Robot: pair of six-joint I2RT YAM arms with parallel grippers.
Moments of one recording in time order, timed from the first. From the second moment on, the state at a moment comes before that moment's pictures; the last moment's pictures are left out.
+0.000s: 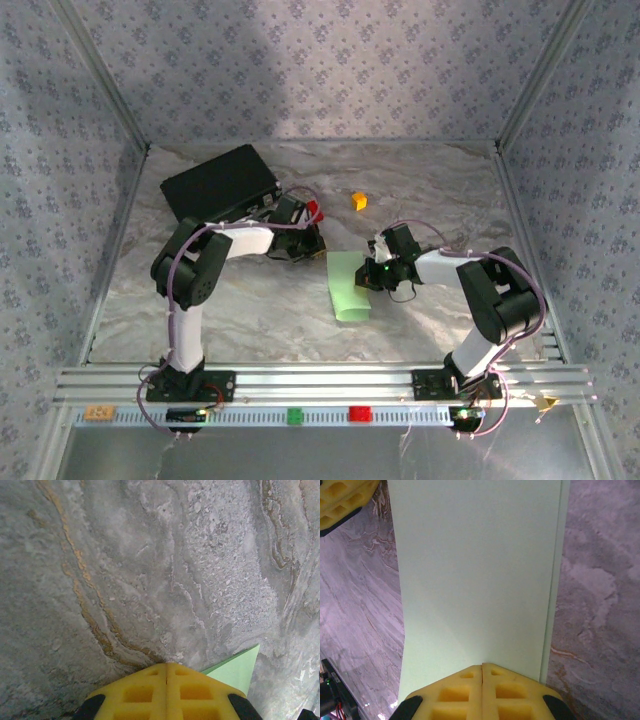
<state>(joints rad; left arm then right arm) -0.59 1.99 1.15 -0.10 0.39 -0.92 0.42 1.64 0.67 -0.11 -0.56 0.56</state>
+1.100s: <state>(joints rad) -0.66 1.76 1.04 -0.12 0.34 -0.82 0.42 1.64 0.67 -0.11 -0.56 0.56</state>
